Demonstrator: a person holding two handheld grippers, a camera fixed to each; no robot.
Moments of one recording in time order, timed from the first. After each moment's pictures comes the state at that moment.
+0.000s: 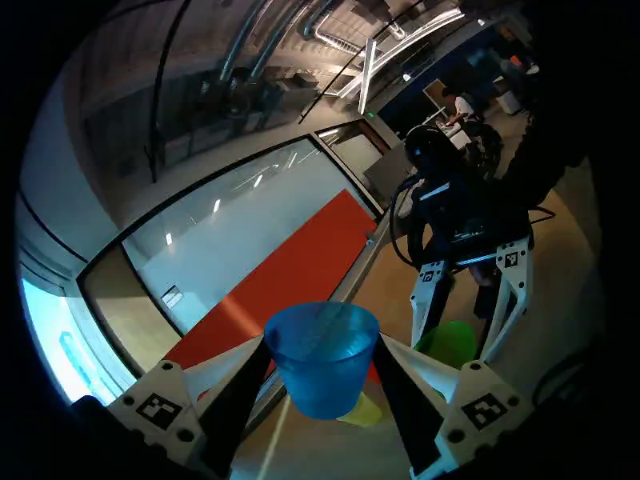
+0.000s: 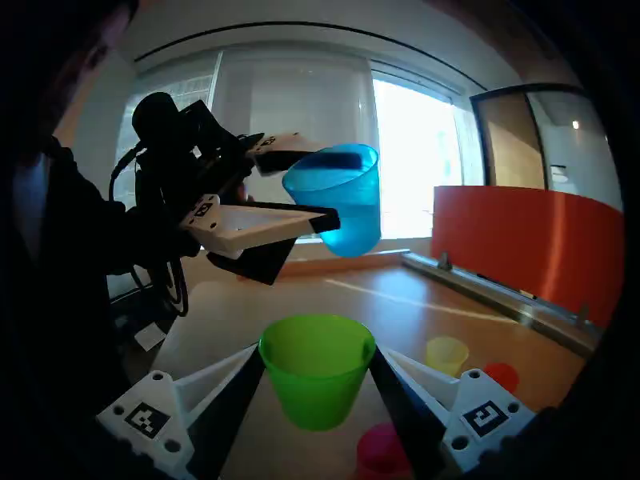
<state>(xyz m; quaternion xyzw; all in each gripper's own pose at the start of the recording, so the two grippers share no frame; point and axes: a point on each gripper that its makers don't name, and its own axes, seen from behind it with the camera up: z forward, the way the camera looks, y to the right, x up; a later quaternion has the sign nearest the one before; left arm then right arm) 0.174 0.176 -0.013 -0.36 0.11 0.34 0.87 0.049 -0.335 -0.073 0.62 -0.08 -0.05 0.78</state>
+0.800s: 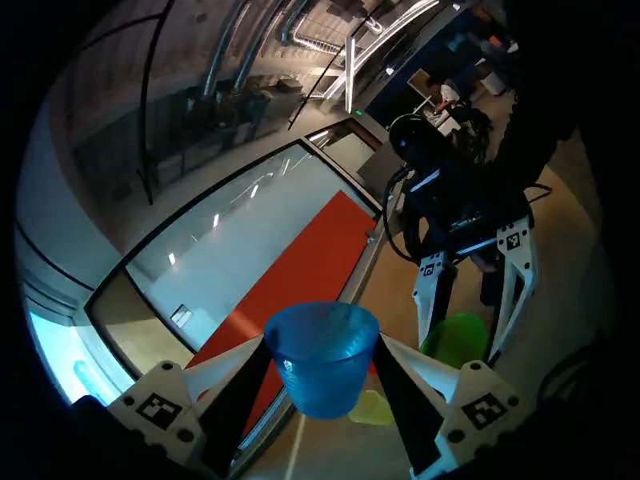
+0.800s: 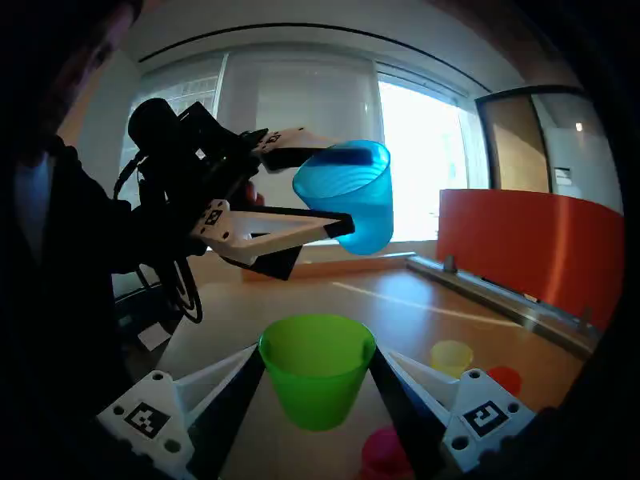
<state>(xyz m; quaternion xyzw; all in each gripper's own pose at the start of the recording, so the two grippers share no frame) 0.179 0.181 -0.018 -0.35 0.13 0.38 0.85 0.054 -0.338 -0.081 0.63 -0.07 -0.05 0.77</state>
